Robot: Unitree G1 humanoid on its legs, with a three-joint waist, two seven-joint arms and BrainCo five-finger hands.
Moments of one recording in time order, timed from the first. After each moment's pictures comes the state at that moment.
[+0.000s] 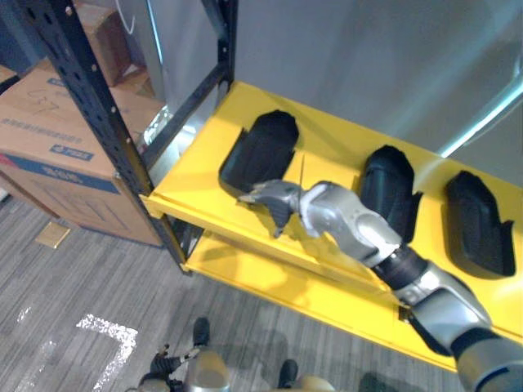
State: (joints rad) left arm 0.14 0.20 0.00 0.84 0.06 0.09 0.15; right arm -0.83 -0.45 0.64 0.10 -0.76 0.00 0.59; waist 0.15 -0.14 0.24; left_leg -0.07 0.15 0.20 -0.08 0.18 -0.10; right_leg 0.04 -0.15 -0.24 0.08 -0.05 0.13
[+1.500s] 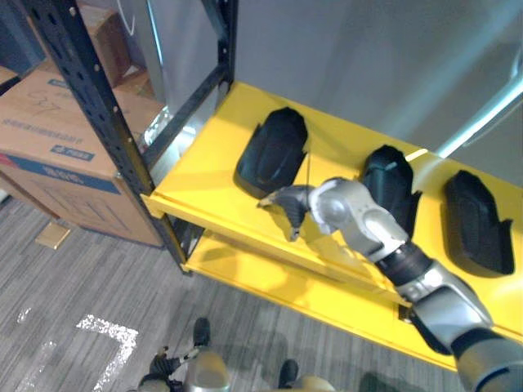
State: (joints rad) left arm 0.14 0.19 0.02 0.84 0.05 0.11 0.15; right arm -0.82 -0.43 0.57 0.17 -0.77 0.06 0.82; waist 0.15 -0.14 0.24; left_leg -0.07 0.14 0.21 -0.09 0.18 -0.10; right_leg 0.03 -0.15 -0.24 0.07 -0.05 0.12
